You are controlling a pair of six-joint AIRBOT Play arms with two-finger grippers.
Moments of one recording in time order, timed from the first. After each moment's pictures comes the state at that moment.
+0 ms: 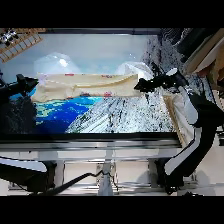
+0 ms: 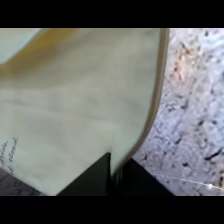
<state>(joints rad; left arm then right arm) 0.56 -1.70 1.20 0.35 -1.16 -0.94 -0.08 -1.93 1.49 -0.75 1.11 1.17</state>
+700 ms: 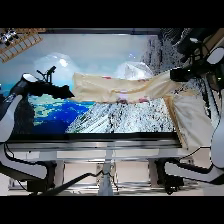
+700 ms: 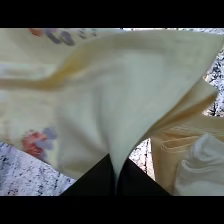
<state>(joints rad) 0.05 -1.68 1.20 0.77 -1.10 -1.08 -0.15 -1.36 1.50 -1.35 1.35 1.31</state>
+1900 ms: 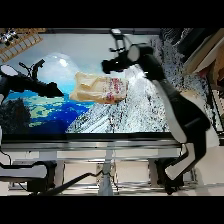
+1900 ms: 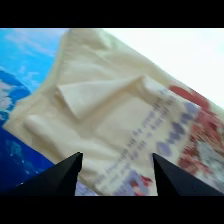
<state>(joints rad) 0.18 -1.52 1.26 0.86 -1.40 -1.12 0.39 -1.76 1.87 -1.23 1.14 1.61</state>
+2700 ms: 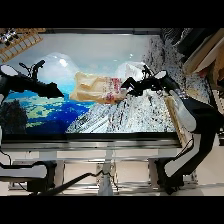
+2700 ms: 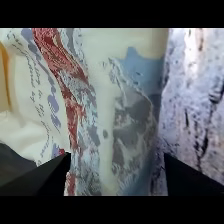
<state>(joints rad) 0.17 -1.52 1.26 0.86 -1.41 -1.12 0.08 -1.84 1.37 -0.59 1.01 1.42</state>
